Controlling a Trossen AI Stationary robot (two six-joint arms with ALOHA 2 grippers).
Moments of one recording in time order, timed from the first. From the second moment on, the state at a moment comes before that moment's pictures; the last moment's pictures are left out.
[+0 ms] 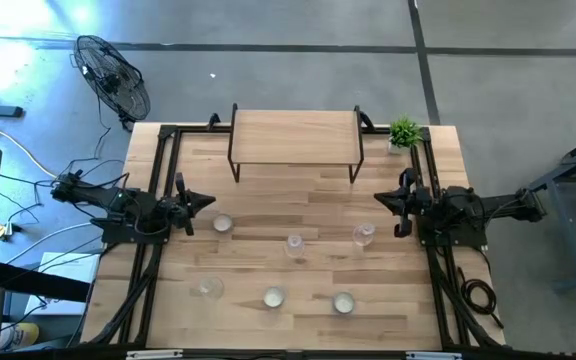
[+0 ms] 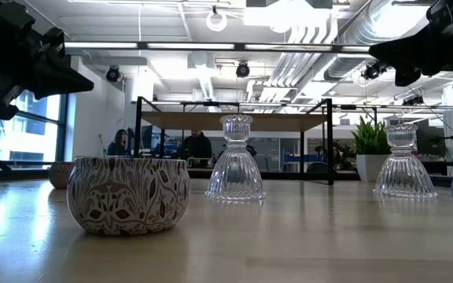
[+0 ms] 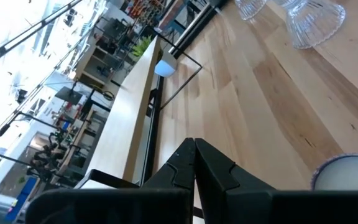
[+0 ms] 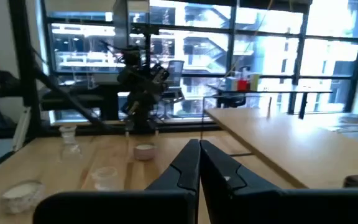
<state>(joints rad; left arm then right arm) -0.32 0.01 0.14 -0.32 -0.64 0.81 0.13 0.01 0.03 0.13 0.31 -0.05</state>
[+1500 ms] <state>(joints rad) -0.32 0.01 0.14 -0.18 -0.41 -0.04 0.13 0.01 0.03 0.13 0.58 0.04</state>
